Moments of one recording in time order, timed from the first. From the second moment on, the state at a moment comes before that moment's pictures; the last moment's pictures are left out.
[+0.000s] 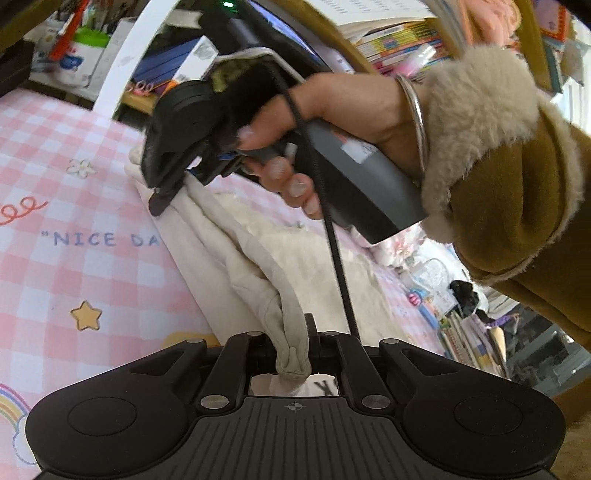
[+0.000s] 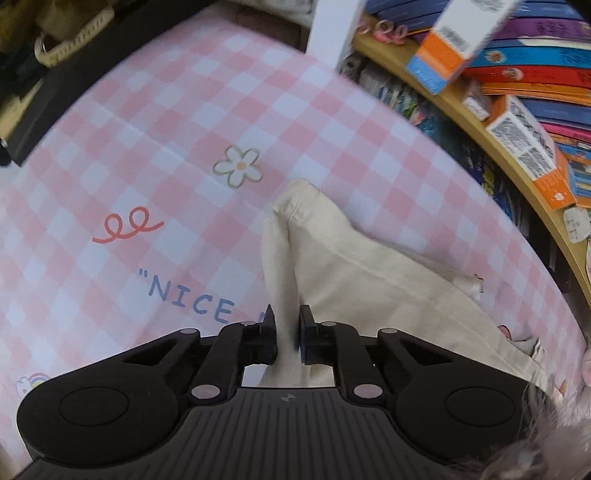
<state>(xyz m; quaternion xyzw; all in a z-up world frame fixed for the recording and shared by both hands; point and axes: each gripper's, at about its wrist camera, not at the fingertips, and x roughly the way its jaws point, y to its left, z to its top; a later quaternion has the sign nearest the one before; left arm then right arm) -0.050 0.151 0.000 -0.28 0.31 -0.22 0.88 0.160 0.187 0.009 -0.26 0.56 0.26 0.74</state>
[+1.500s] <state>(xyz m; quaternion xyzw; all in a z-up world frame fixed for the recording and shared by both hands) 0.014 -0.169 0.013 -0.13 0.40 -0.20 0.89 0.204 -0.253 0.035 0.00 0.46 0.33 0.83</state>
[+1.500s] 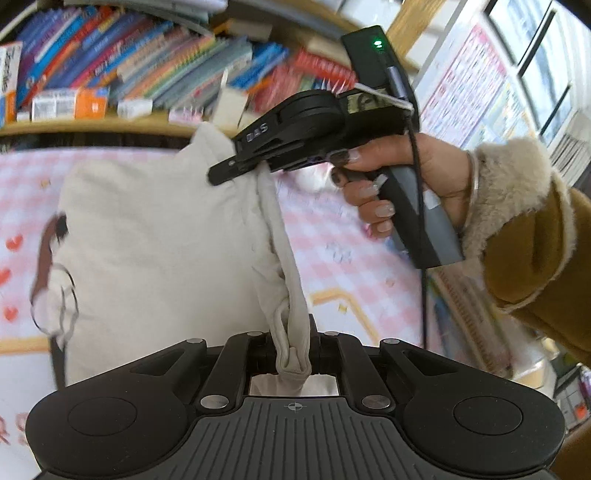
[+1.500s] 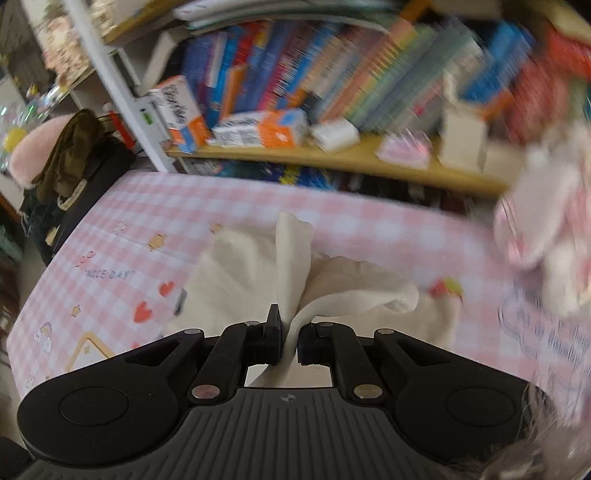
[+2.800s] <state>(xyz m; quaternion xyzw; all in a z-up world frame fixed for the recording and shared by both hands) 0.017 -0.217 -0.016 -0.05 0.47 -0.22 0.85 0.224 -0.346 -0.017 0.12 0.49 0.25 0.83</state>
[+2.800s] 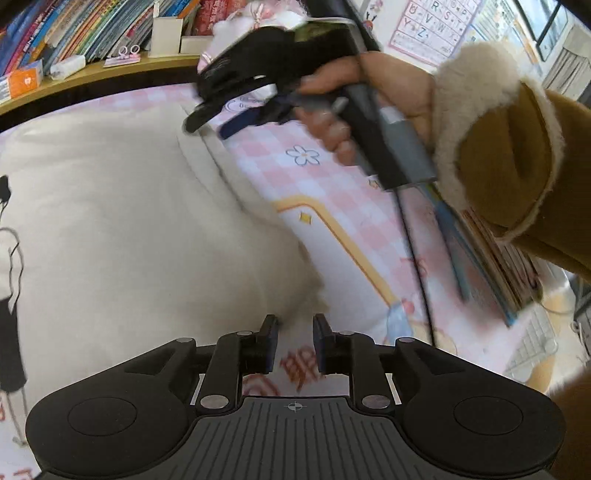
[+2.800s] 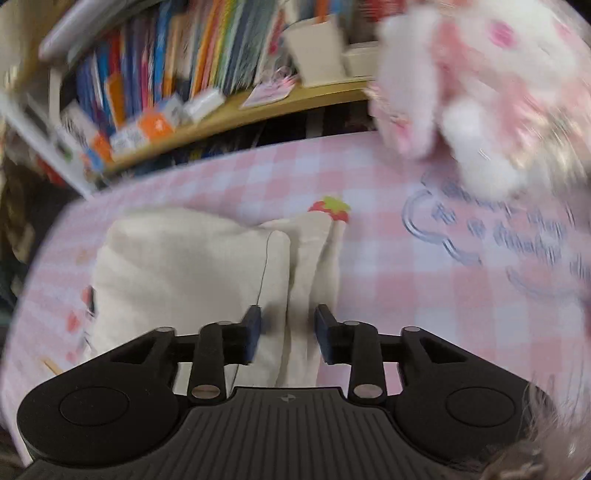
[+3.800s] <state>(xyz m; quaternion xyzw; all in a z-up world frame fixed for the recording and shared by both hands) -0.058 -0.101 -0.021 0.09 0.43 -0.09 0.90 0.037 -0.385 -0.030 0.17 0.54 0.18 0.80</state>
